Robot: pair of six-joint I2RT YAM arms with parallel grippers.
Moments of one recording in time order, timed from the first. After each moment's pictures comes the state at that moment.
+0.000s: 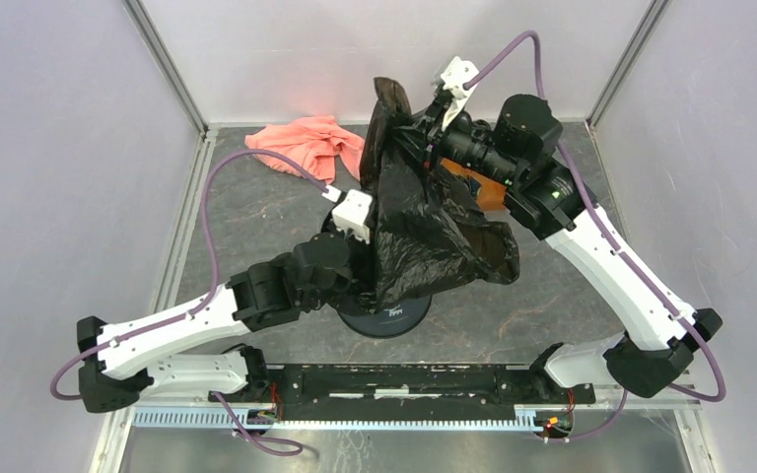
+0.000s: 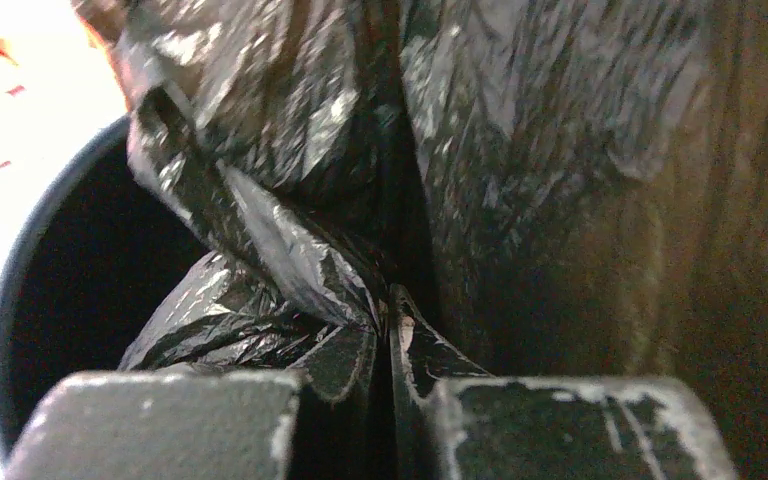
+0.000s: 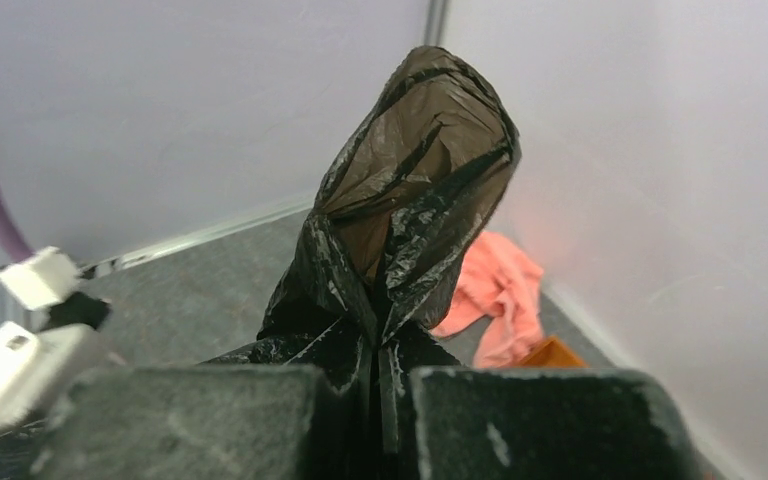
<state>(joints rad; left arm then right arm) -1.19 1.01 1.04 -0.33 -0.58 -0.36 0.70 1.36 1.68 -0.22 -0.31 -0.08</state>
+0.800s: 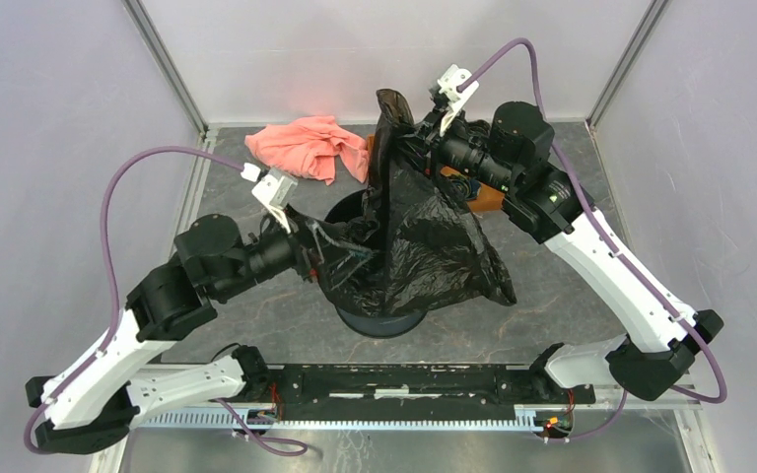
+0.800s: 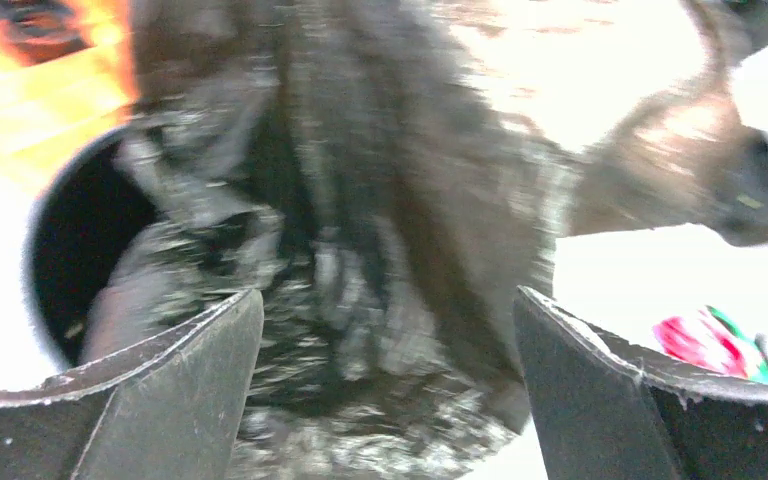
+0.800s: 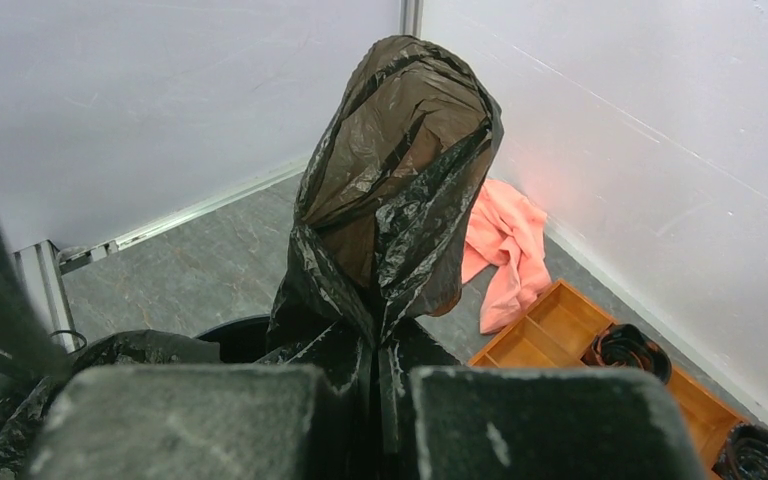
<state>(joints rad) -0.98 0.82 1.26 -0.61 -0.13 -0.48 0.70 1.34 1.62 -0.27 -0.25 -0.03</state>
